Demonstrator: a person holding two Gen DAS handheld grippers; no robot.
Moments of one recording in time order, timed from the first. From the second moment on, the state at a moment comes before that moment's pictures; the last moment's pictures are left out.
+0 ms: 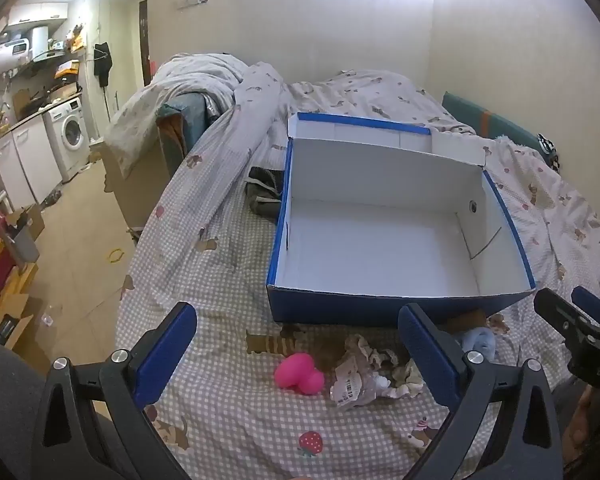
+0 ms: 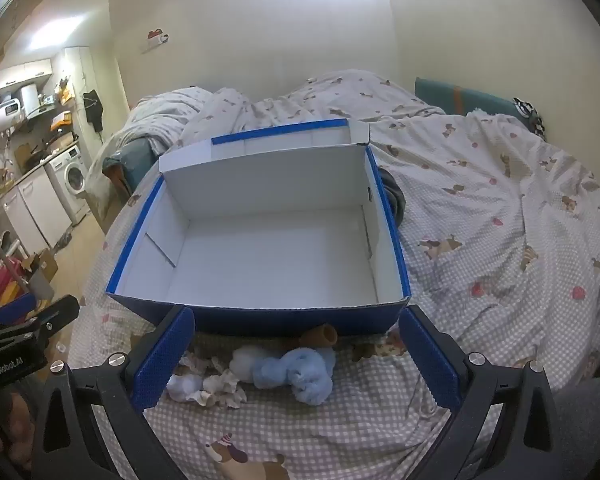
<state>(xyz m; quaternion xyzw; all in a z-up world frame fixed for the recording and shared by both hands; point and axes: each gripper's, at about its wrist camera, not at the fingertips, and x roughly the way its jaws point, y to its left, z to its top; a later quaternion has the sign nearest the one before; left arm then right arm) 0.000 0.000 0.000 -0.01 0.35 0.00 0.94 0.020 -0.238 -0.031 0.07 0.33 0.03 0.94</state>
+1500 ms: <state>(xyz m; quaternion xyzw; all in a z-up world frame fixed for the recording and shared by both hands) -0.002 -0.001 0.004 -0.01 0.34 0.01 0.94 0.022 -0.237 -0.033 0.06 0.33 0.02 0.94</state>
